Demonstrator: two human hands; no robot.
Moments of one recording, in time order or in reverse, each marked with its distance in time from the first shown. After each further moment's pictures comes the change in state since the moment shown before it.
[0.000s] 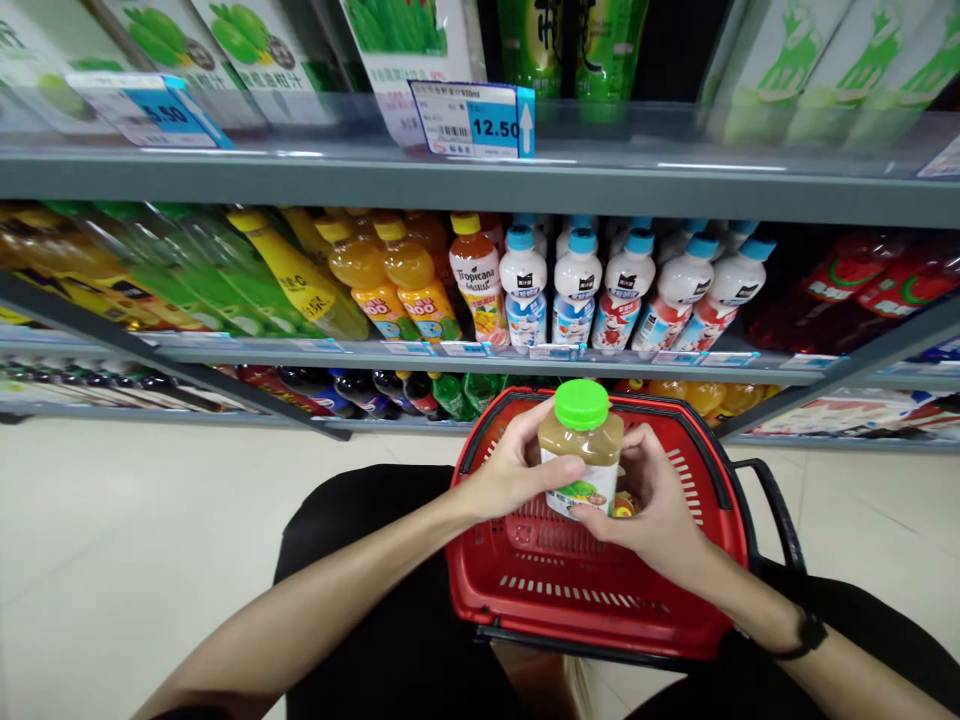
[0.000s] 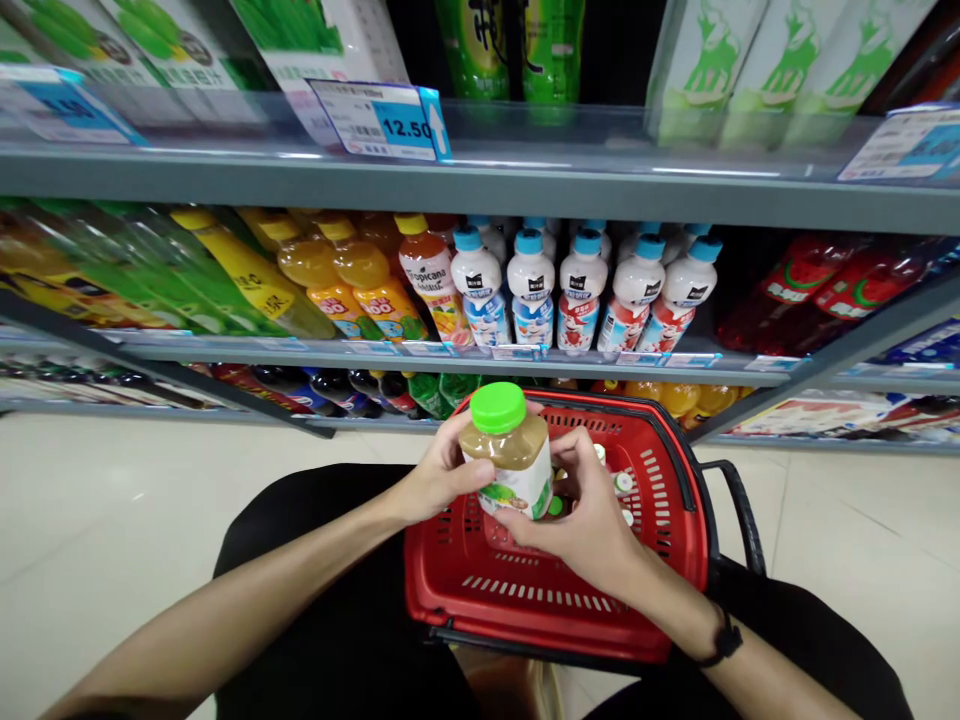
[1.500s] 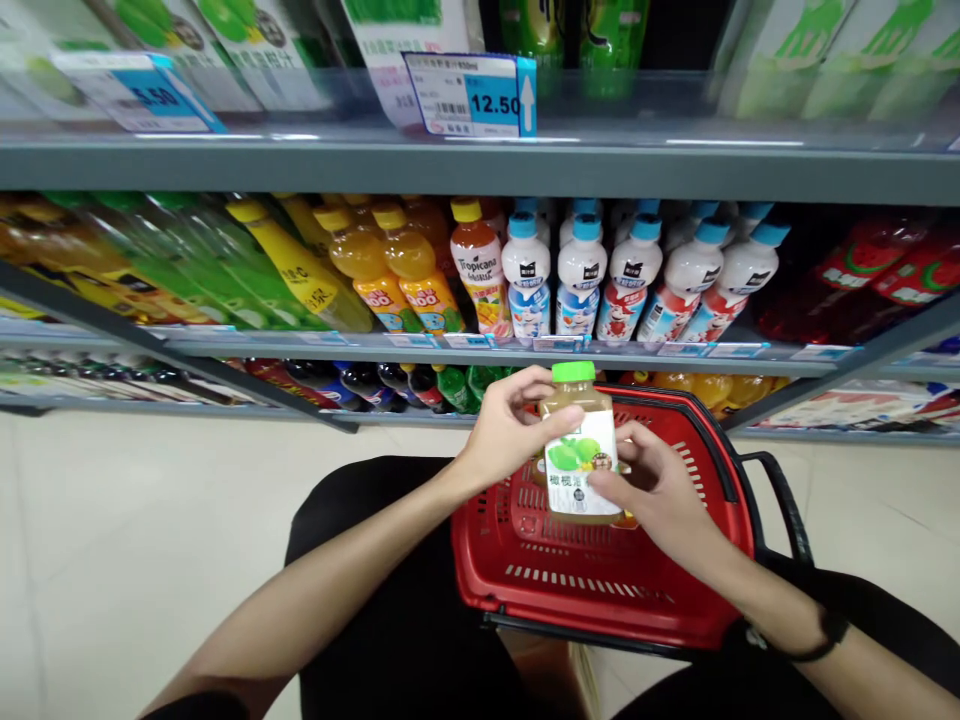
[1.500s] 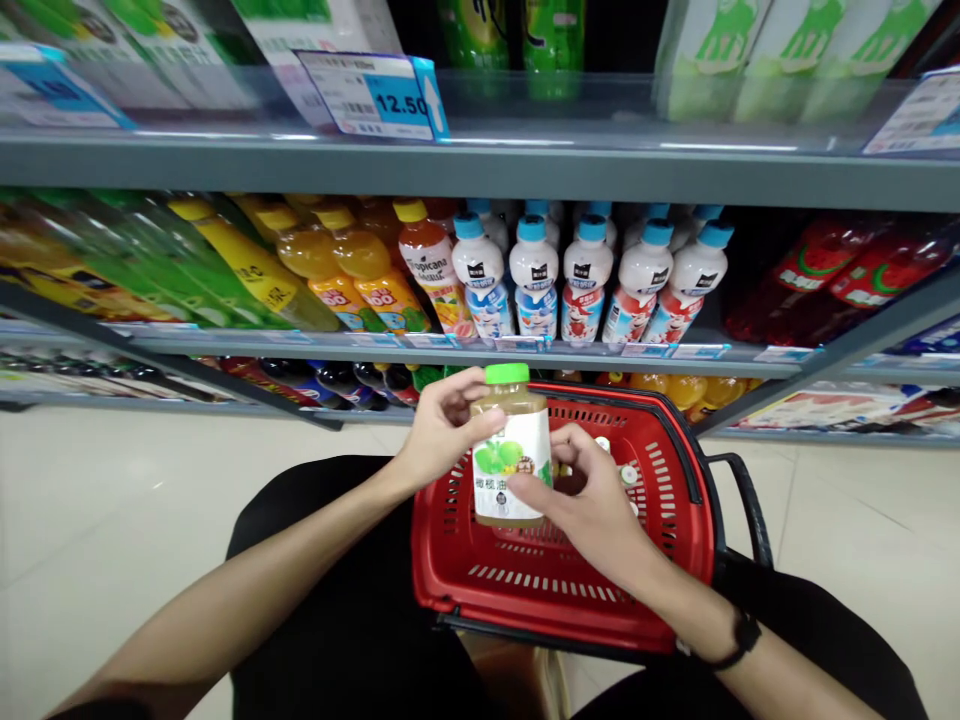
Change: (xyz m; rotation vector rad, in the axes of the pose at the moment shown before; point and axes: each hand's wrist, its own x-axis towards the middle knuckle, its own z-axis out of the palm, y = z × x) left_hand 0.014 0.006 -0.008 0.256 0.318 0.082; right_hand 0.006 -0.010 -0.003 0.106 -0.078 0.196
